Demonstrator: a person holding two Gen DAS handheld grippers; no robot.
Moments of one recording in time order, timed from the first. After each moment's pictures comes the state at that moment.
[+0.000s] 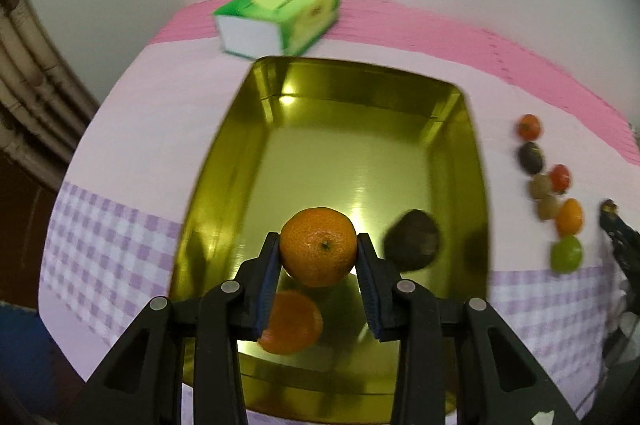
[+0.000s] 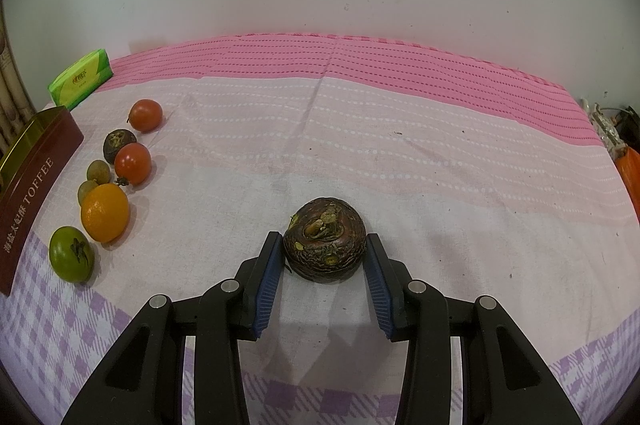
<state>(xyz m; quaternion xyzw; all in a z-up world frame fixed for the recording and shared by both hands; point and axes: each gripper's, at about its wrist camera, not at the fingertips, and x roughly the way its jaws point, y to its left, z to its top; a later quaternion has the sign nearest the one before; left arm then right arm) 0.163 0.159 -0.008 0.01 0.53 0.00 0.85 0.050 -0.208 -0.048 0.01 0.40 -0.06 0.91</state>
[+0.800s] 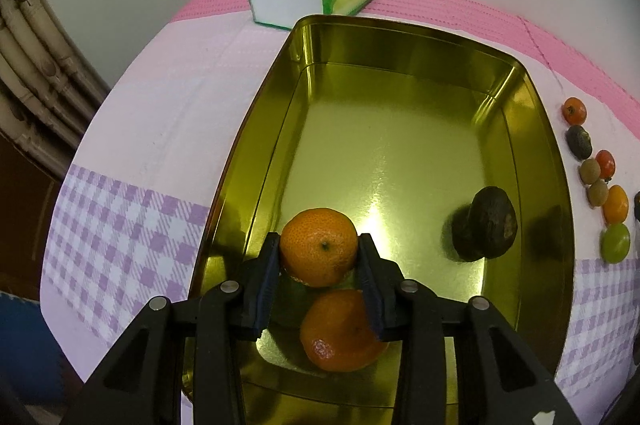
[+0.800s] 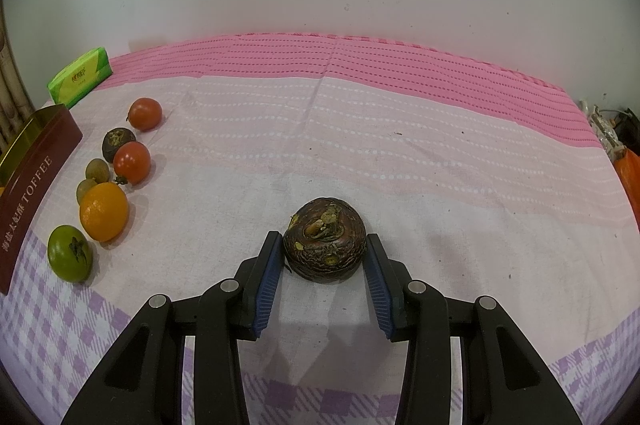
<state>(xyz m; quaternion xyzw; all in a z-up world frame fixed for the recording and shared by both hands) 0.167 0.182 -0.039 0.02 0.54 0.03 0.84 0.050 -0.207 -0.049 0.00 0.40 -0.06 0.91</state>
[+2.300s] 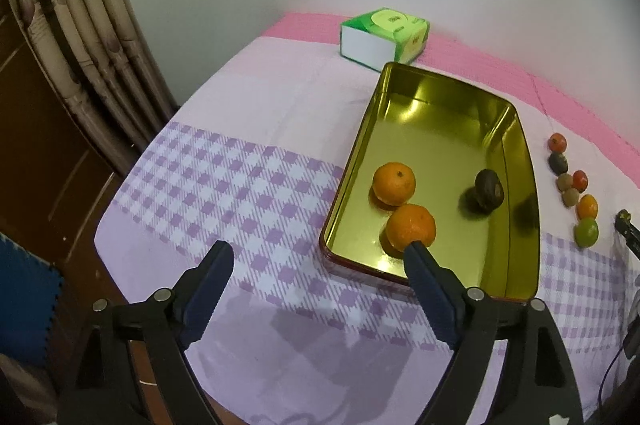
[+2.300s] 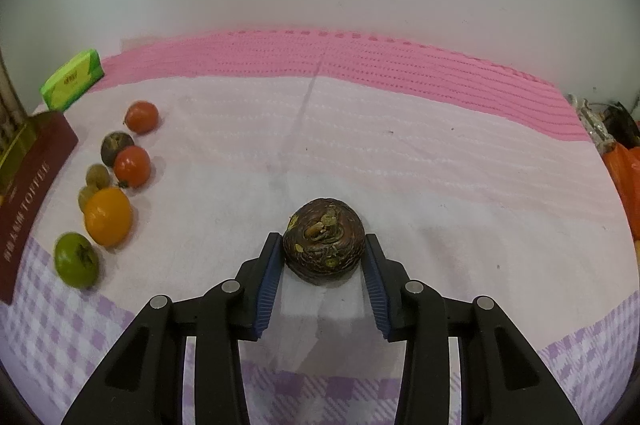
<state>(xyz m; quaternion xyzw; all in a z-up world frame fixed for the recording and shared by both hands) 0.062 0.235 0.026 -0.03 0.47 0.09 0.87 0.048 -0.201 -0.031 0.01 0.41 -0.08 0.91</state>
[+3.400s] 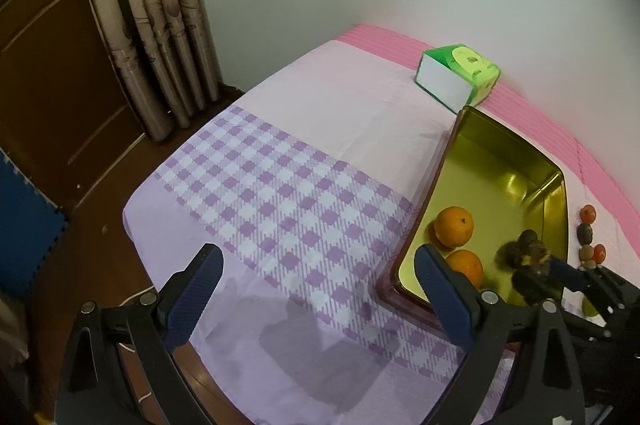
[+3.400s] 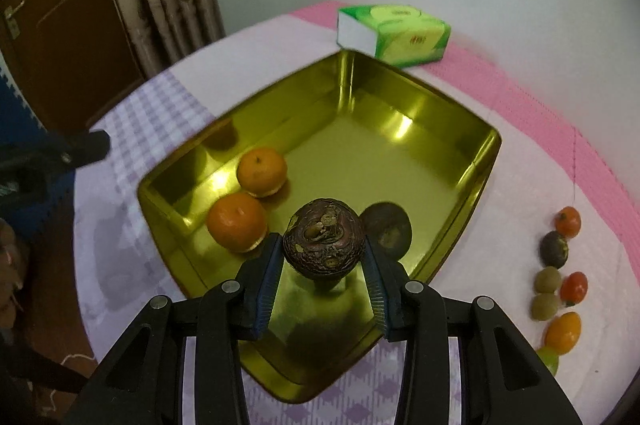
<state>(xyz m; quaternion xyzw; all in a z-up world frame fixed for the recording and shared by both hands) 0.060 0.284 0.032 -0.11 0.46 0.18 0.86 0.062 0.130 -0.013 -0.14 0.45 0.23 0.85</state>
